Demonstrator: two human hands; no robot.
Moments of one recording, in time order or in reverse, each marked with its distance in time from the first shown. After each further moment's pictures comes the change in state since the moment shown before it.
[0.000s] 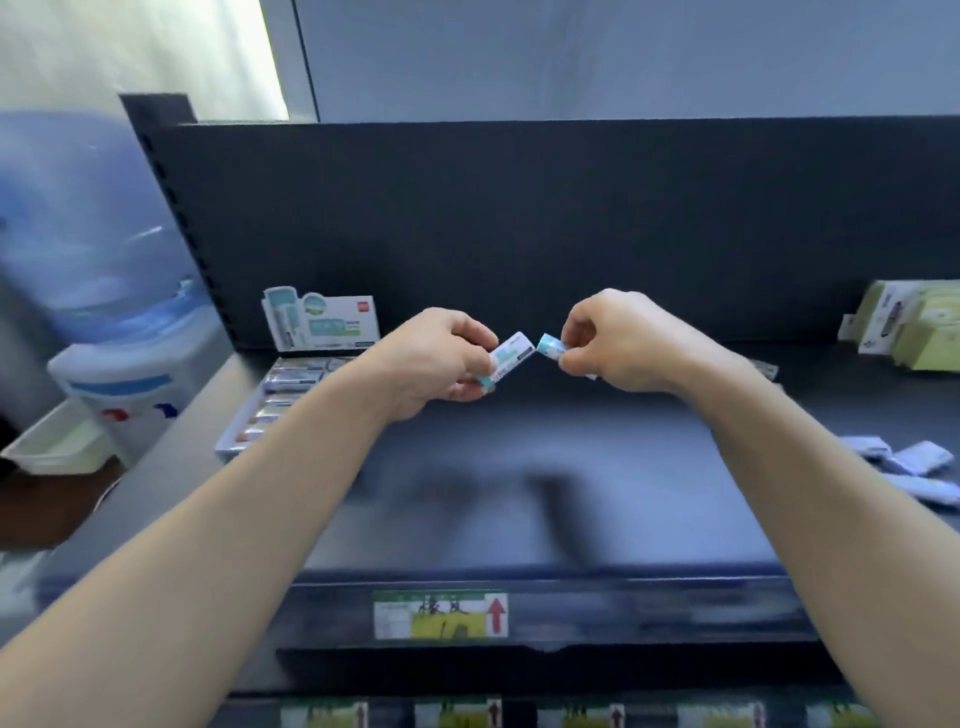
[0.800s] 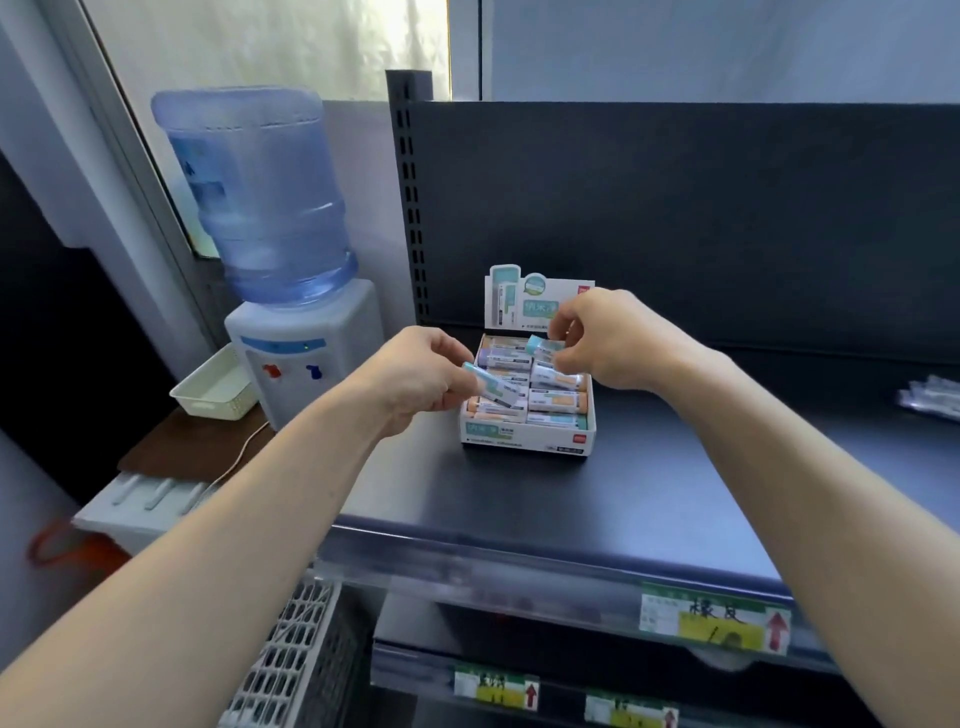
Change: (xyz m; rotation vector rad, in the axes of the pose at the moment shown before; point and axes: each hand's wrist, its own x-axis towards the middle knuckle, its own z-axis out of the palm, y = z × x) left_hand -0.059 -0.094 -0.172 -0.077 0.267 -0.125; right_hand 0.044 -0.180 0.093 -0.020 -0.035 -0.211
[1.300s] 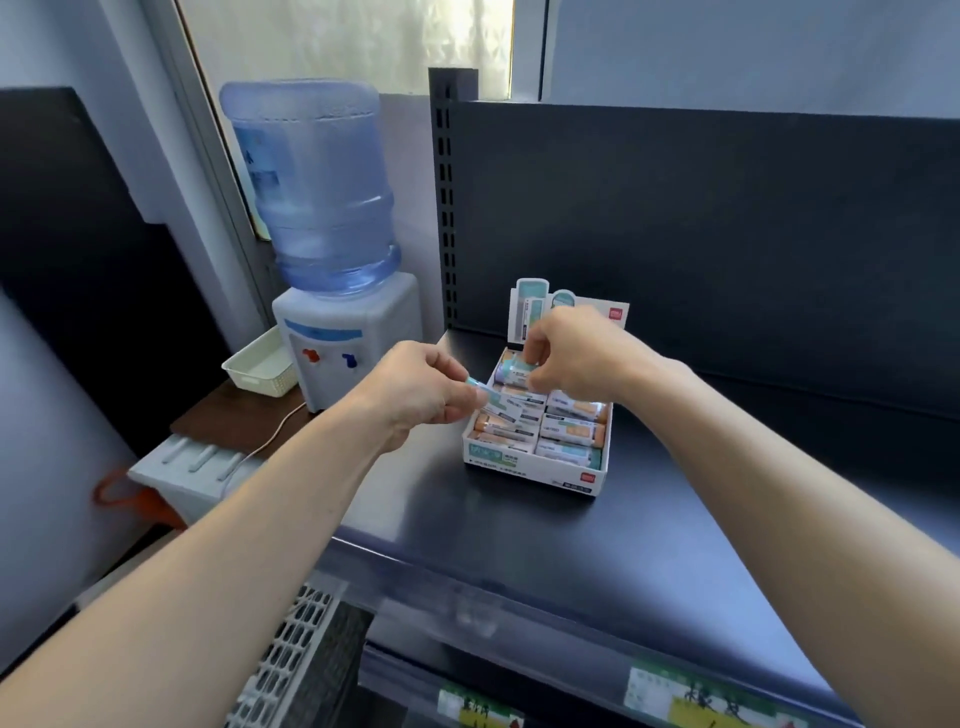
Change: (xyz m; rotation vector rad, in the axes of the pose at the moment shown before) left_hand 0.012 -0.009 0.001 -0.069 0.173 -0.048; right_hand 0.043 -0.009 0.016 -0.041 -0.125 -0.217
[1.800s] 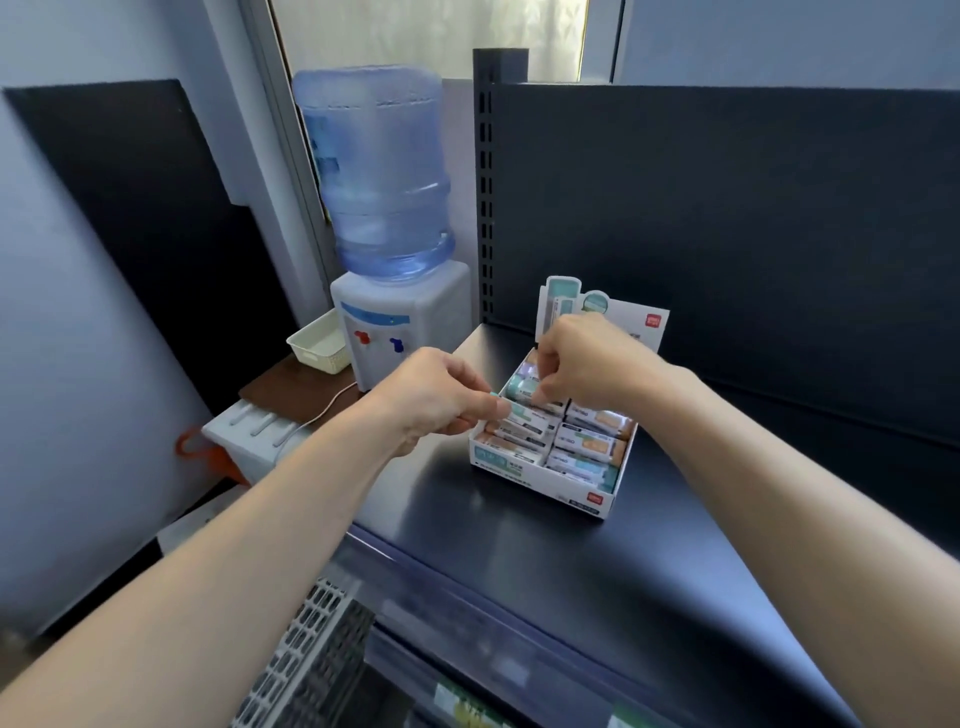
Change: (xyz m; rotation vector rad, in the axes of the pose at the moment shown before) left_hand -0.001 -0.002 0.013 0.111 0.062 -0.084; right_hand 0.023 0.014 0.013 -0.029 -0.060 -0.145
